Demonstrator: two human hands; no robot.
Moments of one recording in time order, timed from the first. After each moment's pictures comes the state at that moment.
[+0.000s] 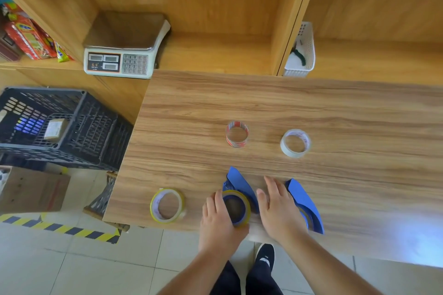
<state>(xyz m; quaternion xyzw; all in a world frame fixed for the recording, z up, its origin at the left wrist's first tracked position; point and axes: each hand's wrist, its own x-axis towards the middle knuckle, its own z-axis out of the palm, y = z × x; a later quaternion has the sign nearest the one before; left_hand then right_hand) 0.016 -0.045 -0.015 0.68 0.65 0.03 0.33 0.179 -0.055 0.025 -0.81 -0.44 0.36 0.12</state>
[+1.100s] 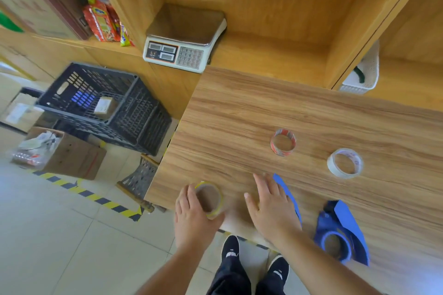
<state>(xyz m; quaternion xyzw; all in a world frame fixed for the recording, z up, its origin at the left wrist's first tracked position) -0.123 -0.013 -0.015 0.59 0.77 0.08 0.24 0.076 -0.001 0.038 -0.73 -0.60 0.32 0.02</state>
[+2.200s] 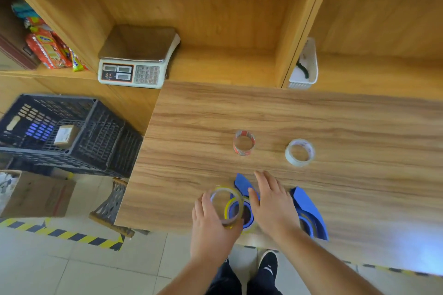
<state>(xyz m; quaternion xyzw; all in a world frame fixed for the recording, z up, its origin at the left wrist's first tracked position) -0.017 -0.034 0.027 0.65 0.66 0.18 0.34 0.154 -0.029 0.049 -0.79 -0.54 0.26 0.09</state>
